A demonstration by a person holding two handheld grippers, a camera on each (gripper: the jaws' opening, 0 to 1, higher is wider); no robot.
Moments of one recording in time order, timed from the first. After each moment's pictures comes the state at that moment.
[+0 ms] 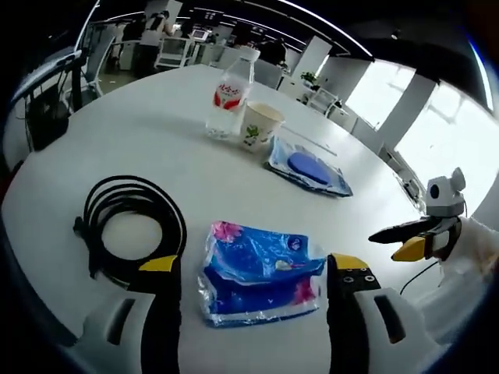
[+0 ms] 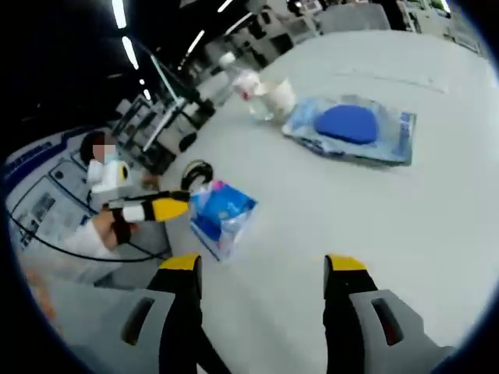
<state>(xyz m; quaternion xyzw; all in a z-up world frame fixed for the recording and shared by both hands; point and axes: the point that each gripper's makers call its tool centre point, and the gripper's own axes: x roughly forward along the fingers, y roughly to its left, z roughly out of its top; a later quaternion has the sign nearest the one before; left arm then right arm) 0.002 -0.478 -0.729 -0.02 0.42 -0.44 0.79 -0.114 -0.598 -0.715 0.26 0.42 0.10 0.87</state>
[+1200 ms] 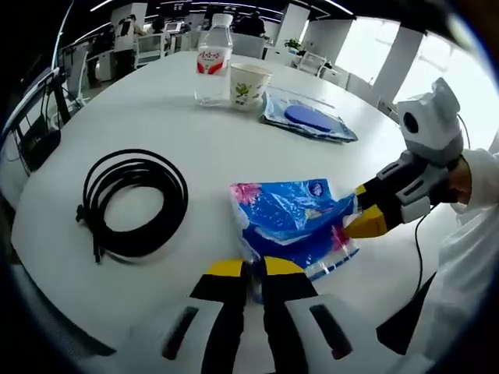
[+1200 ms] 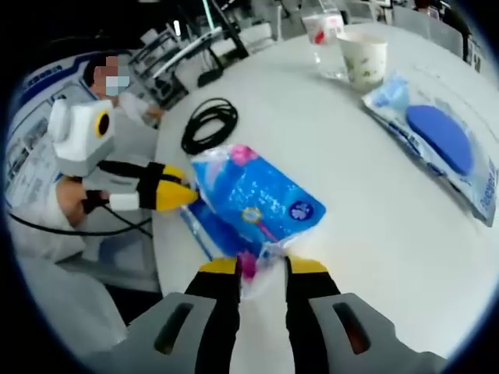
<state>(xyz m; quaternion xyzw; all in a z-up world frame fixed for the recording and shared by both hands) -0.022 -0.460 -0.761 0.09 0.43 -0.47 0.77 -0.086 -0.544 -0.771 0.13 0.49 0.16 0.85</state>
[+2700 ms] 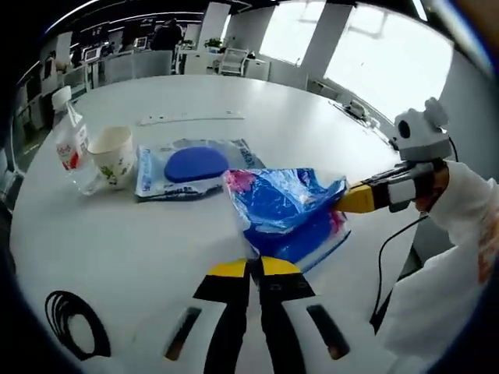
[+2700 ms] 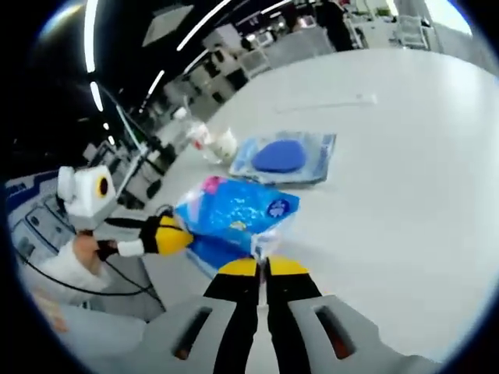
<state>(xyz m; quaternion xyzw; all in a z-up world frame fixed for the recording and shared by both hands) -0.085 -0.606 -0.703 0.16 0.38 -0.63 0.66 -0.166 -0.677 -0.697 0.31 0.34 -0.07 0.89</state>
